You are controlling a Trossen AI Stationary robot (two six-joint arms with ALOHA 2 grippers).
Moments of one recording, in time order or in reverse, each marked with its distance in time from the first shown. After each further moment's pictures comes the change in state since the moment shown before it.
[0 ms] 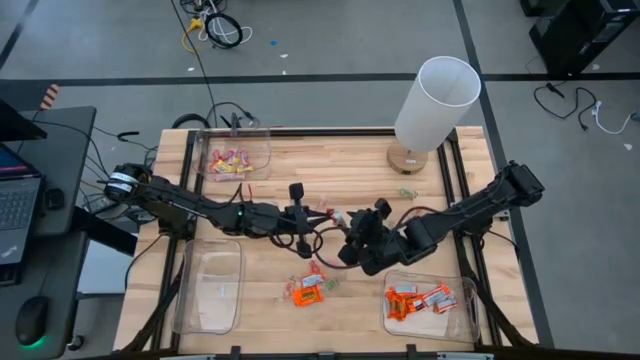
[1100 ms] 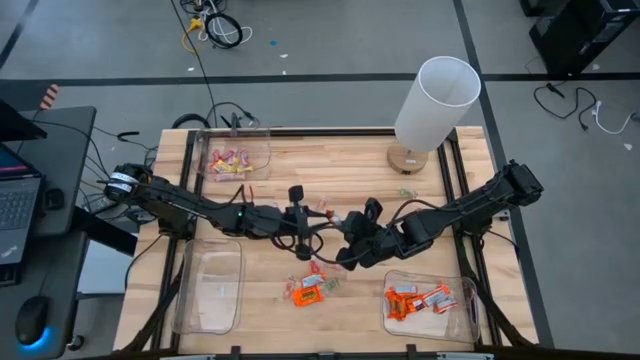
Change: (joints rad) left arm -0.001 0.001 0.000 -0.079 0.003 -0.101; right arm -0.037 0.002 0.000 0.079 -0.159 -0.137
